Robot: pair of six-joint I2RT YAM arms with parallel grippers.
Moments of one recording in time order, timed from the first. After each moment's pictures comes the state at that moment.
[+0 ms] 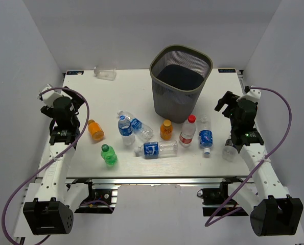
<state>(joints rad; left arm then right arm) 0.03 0.96 0.86 -0.11 -0.52 -0.48 0.09 0.94 0.74 -0.06 0.22 0.31</state>
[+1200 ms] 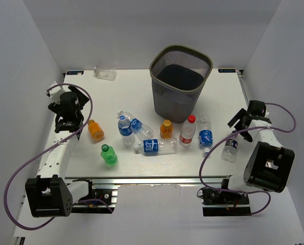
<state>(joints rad) 0.03 1.14 0.86 -0.03 -0.49 -0.52 -0.28 1.39 0.89 -0.50 0.15 0.42</state>
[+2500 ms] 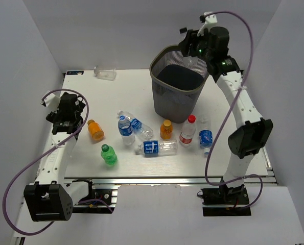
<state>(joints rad) 0.03 1.11 0.91 -0.35 -0.61 -0.73 0.30 1.83 2.05 -0.26 -0.16 0.13</state>
